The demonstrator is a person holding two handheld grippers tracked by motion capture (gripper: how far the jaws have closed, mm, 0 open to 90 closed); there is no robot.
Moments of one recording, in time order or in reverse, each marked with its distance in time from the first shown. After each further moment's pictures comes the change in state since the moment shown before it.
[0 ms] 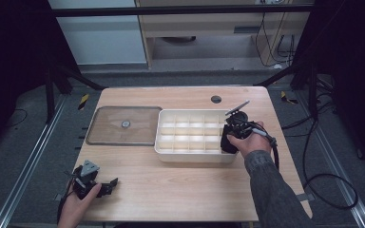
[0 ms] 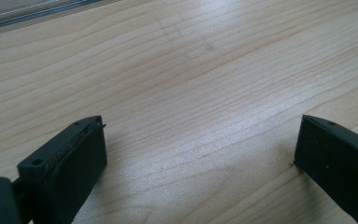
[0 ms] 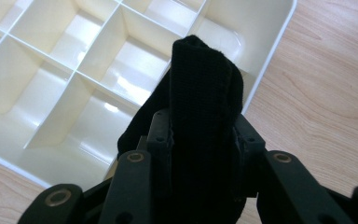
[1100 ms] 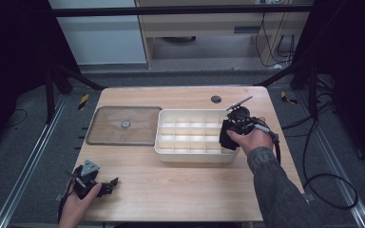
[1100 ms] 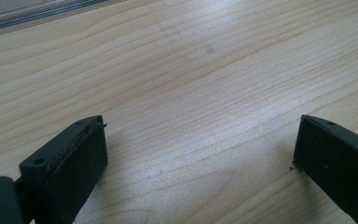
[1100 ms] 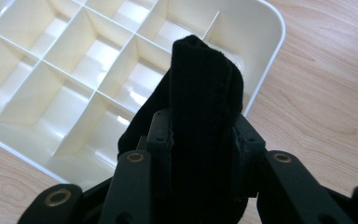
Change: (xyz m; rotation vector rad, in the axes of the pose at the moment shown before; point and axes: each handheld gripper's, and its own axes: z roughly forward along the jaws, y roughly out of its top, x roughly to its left) left arm 0.000 0.001 0.001 -0.003 0.002 0.001; right arm -0.003 0.008 -0.018 -0.048 0.037 0.000
